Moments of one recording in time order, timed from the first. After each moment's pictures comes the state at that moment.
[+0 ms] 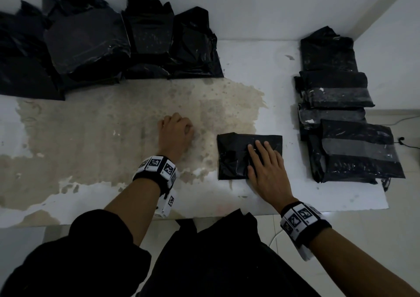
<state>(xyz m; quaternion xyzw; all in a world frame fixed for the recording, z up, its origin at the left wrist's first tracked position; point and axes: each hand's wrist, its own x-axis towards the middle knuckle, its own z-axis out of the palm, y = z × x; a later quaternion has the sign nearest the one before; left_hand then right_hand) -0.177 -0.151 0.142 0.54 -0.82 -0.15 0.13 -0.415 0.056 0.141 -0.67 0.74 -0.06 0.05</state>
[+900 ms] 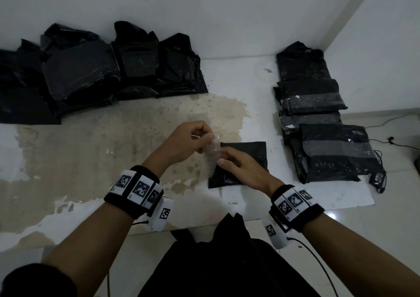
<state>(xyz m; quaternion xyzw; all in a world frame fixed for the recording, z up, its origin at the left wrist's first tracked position) -0.224 -0.123 0.273 0.35 -0.73 -0.57 0.15 -0.405 0.011 0.228 -0.53 0.59 -0.33 0.51</state>
